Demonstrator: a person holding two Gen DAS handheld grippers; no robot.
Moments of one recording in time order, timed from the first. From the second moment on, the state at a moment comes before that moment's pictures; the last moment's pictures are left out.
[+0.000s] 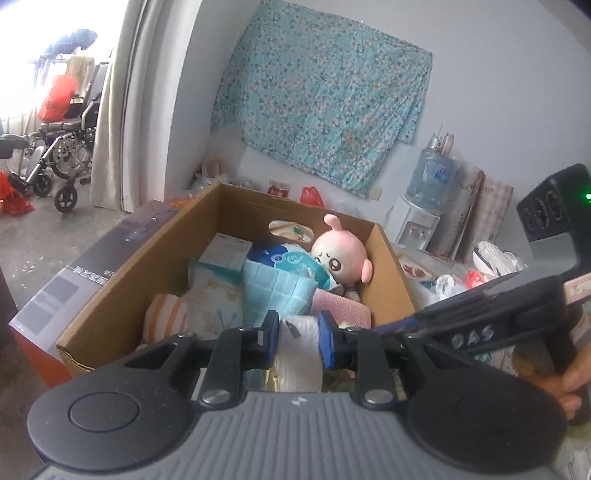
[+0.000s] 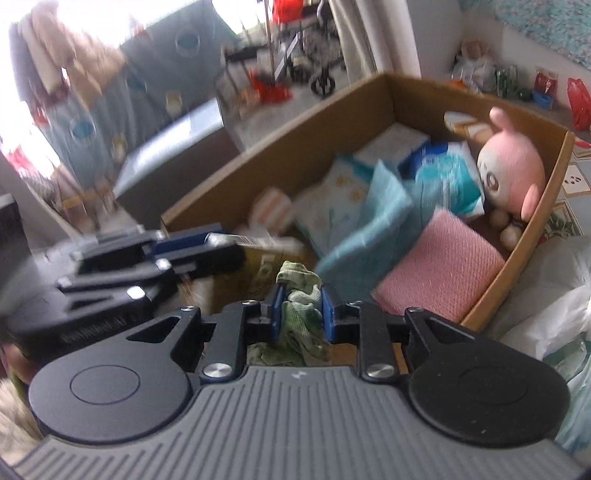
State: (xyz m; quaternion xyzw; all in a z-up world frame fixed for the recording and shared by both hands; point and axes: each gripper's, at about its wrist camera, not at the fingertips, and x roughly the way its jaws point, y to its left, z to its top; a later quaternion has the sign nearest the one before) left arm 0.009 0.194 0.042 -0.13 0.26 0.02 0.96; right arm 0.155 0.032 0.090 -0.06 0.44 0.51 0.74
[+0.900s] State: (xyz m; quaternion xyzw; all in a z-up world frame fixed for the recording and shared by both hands) left arm 0.002 0.188 0.039 -0.12 0.26 0.03 0.96; right arm 0.163 -0.013 0.100 -0.03 0.41 0.49 0.77
